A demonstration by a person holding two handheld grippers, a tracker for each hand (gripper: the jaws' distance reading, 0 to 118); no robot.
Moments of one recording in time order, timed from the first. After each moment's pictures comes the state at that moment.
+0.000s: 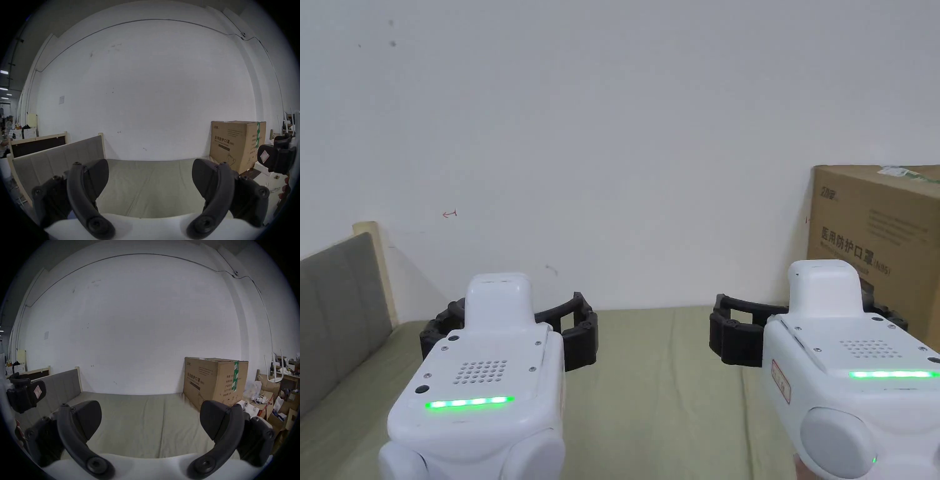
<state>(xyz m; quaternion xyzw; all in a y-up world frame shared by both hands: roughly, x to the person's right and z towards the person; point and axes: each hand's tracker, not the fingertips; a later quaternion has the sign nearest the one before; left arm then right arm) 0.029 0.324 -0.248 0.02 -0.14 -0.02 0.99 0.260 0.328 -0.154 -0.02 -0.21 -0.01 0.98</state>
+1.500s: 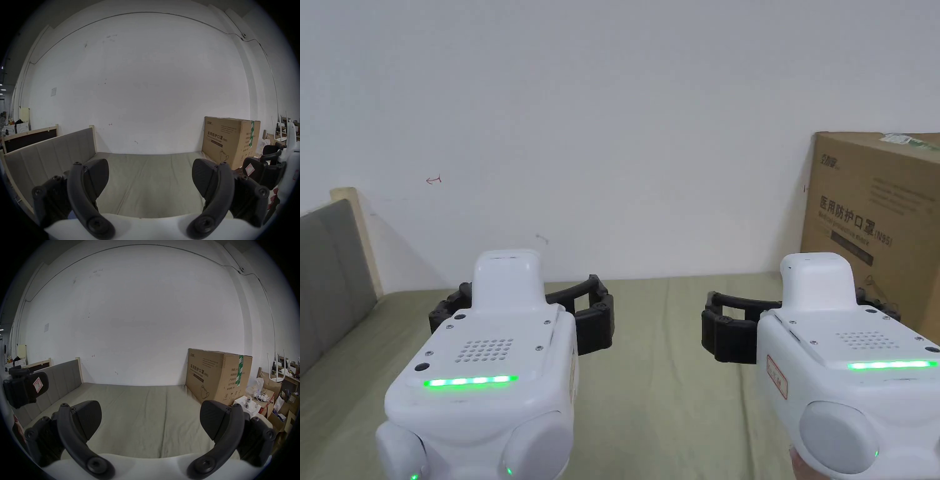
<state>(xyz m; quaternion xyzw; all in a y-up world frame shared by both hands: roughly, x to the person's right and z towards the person) 0.040 0.314 -0.267 -0.02 -0.18 0.00 0.98 0.261 0.303 -0.185 -0.07 -0.20 -0.01 0.98</state>
